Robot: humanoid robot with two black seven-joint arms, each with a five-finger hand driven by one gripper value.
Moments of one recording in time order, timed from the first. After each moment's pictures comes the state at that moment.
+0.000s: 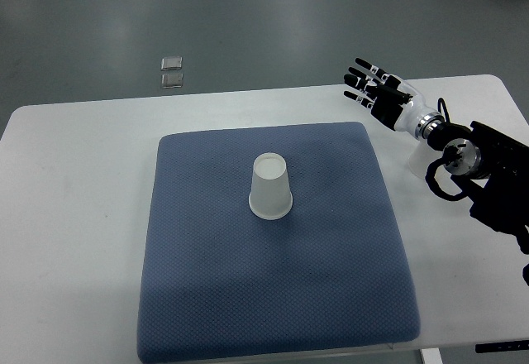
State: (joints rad) left arm -0.02 0.00 -0.02 -0.17 0.12 -0.03 0.12; right arm 0.87 -0.18 0.50 0.42 0.11 0.38 0.14
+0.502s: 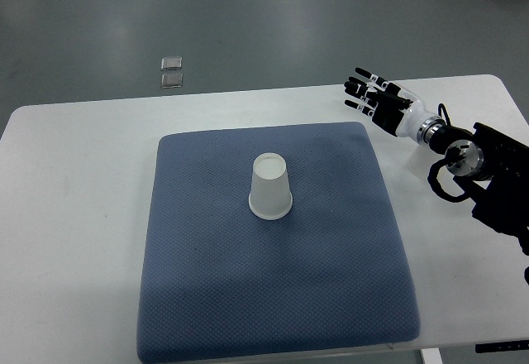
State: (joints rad) left arm -0.02 0.00 -0.01 -0.16 0.12 -0.03 0.12; right arm 0.86 -0.19 0.51 0.42 0.11 0.38 0.11
